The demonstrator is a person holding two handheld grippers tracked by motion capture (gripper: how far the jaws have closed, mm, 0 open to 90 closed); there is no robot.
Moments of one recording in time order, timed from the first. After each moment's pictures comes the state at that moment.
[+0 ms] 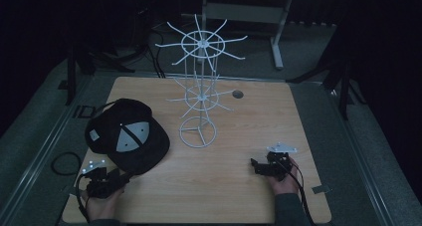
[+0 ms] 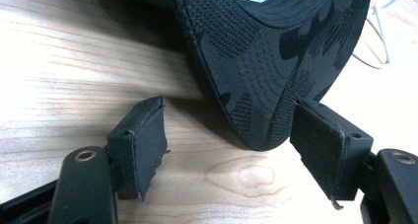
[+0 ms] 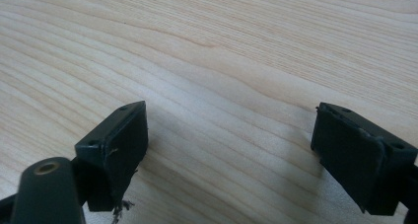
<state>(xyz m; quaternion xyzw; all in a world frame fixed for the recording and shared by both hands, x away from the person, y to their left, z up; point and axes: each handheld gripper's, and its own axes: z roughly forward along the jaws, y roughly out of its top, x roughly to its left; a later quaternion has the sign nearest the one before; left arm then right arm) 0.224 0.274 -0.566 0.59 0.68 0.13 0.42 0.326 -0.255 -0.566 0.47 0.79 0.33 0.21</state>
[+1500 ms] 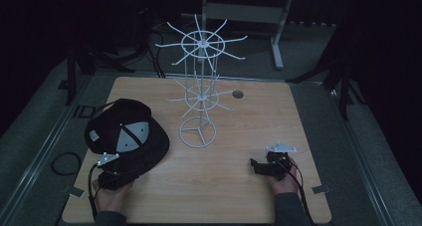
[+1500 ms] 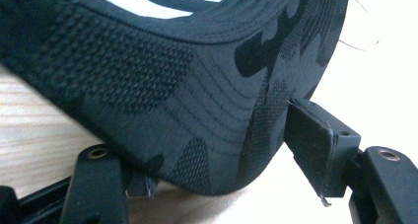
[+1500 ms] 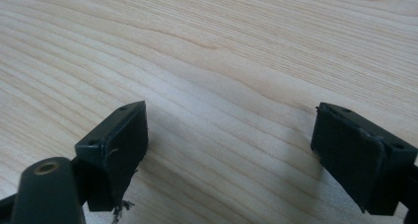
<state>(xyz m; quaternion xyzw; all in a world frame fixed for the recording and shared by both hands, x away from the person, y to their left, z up) 0.250 0.256 -0.569 0.64 0.63 0.13 0.42 0.328 -0.254 -0.566 0.47 0.79 0.33 0.20</state>
